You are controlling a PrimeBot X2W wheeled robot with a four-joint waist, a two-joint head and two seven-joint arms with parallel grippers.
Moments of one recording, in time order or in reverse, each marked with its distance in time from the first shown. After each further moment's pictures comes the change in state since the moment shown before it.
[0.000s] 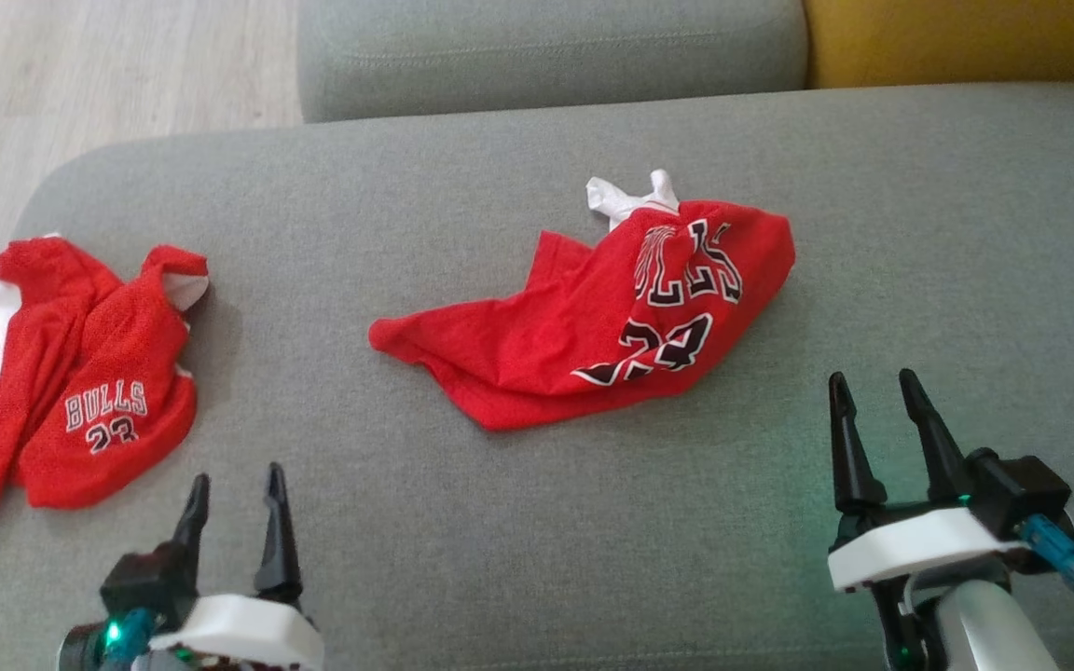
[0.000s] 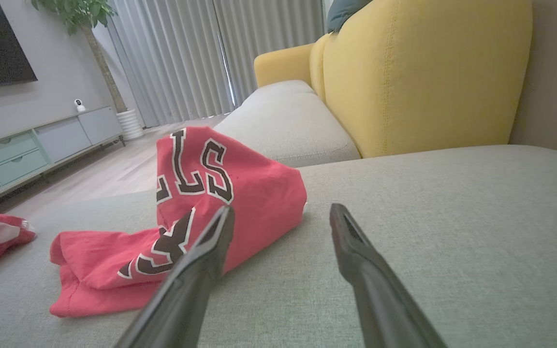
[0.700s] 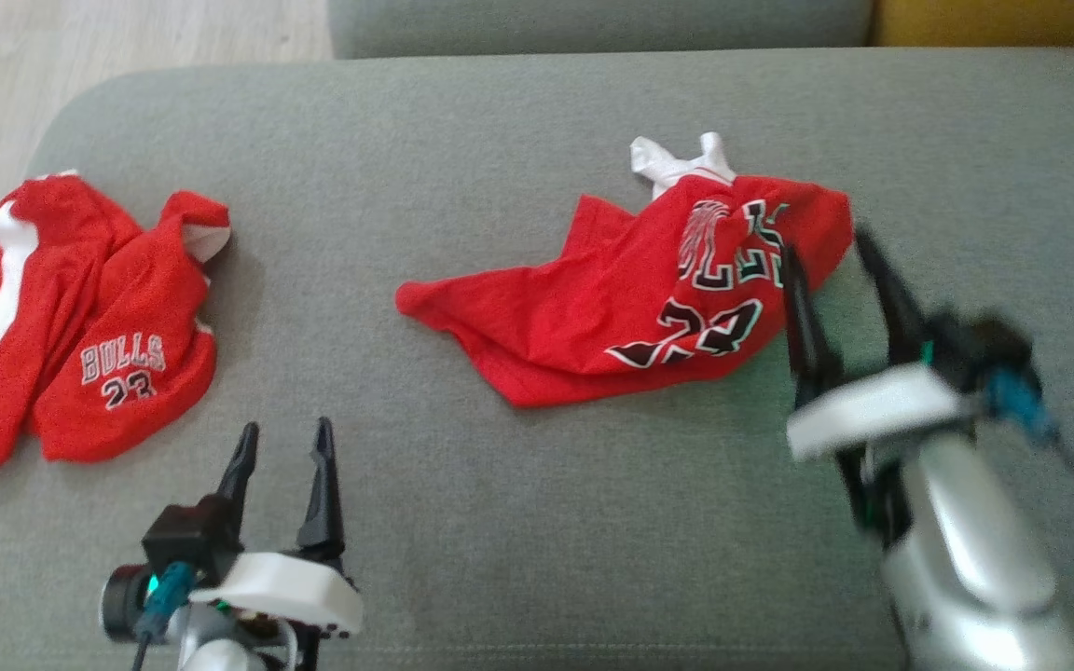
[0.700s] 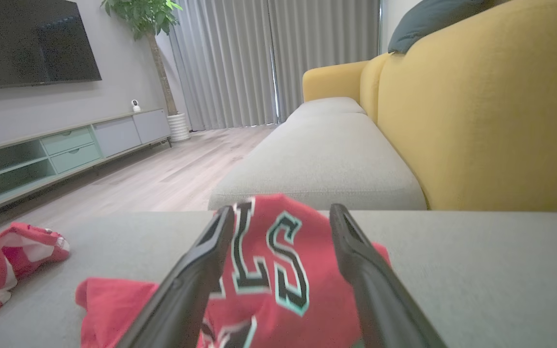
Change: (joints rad) left arm -0.087 -0.002 -0.089 0.010 -0.012 -0.013 0.000; right arm -0.266 -0.001 0.084 0.076 -0.024 0.000 0.021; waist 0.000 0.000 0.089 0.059
